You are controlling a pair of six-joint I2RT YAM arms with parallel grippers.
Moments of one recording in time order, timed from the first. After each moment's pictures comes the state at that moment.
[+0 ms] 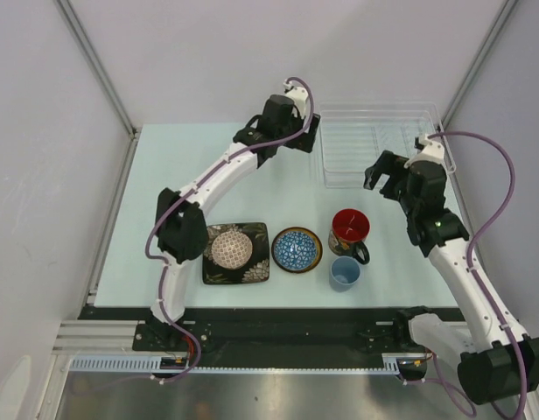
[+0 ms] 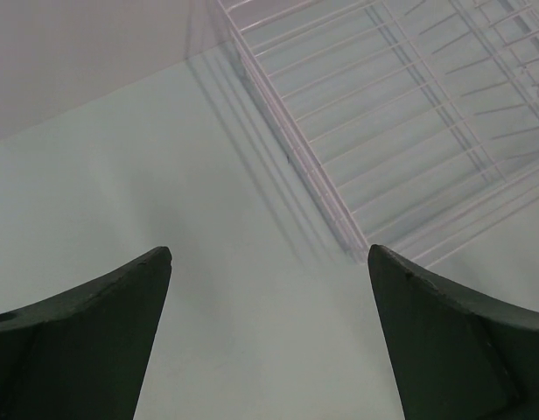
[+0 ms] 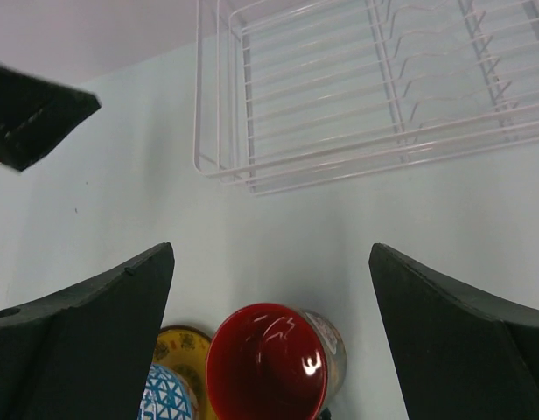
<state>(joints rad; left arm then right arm) -0.61 2.11 2.06 -0.40 -0.07 -0.09 0.22 1.01 0.98 -0.29 0.17 0.41</state>
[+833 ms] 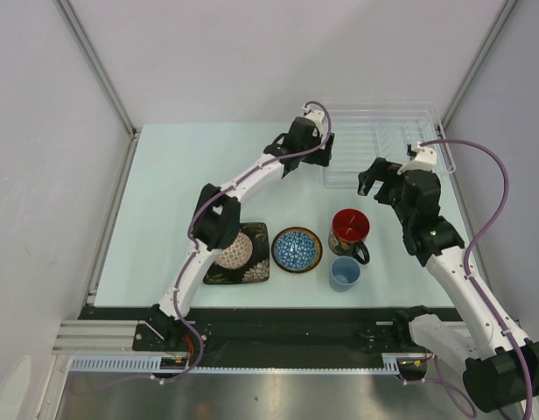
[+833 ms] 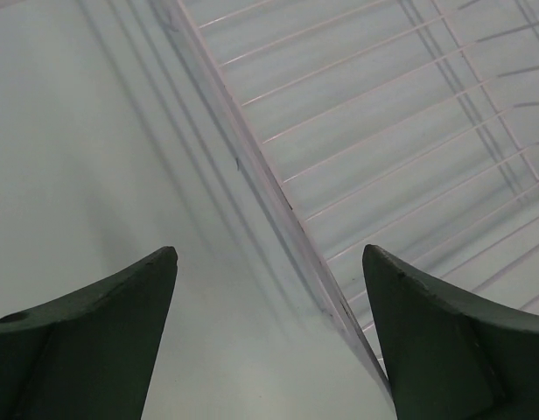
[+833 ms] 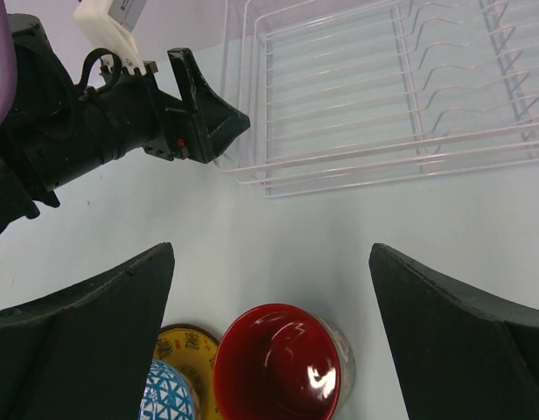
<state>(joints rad) -0.64 2.55 2.33 -0.28 0.00 -0.22 0.28 0.94 0.87 -0.18 0.18 0.38</state>
